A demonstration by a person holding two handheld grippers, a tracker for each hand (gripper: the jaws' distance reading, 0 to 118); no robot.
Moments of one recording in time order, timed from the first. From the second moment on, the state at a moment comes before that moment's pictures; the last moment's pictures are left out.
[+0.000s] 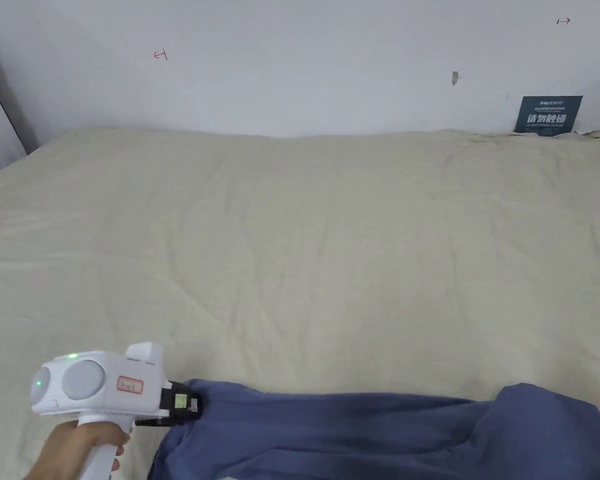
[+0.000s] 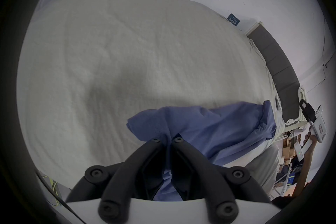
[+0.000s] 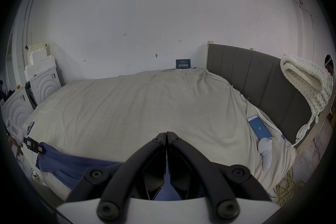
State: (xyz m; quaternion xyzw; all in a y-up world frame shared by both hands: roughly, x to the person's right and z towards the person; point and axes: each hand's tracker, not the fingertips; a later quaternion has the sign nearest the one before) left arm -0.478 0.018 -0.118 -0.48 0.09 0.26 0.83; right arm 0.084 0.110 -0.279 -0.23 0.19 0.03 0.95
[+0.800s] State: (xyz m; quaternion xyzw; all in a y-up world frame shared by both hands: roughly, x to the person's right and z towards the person) left arm -0.455 0.059 -0.145 -0.50 0.12 0.25 0.82; right arm 0.083 0.107 -0.274 -0.23 0.21 0.02 0.95
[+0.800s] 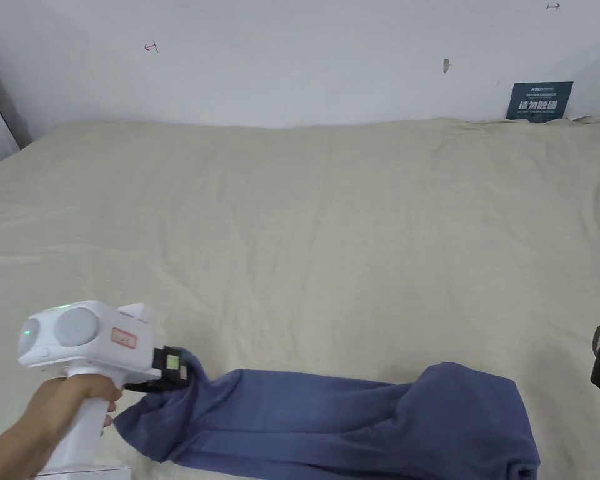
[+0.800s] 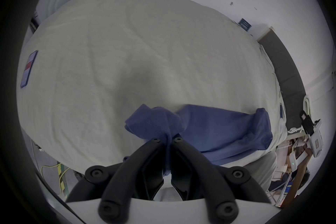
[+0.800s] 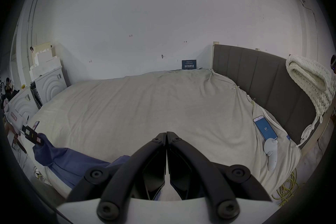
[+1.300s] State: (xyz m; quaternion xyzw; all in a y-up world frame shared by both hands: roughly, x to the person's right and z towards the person) left arm -0.327 0.006 -0.243 -0.55 0.02 0.25 0.80; right arm 0.107 0.112 -0.270 -0.23 0.20 0.03 0.95
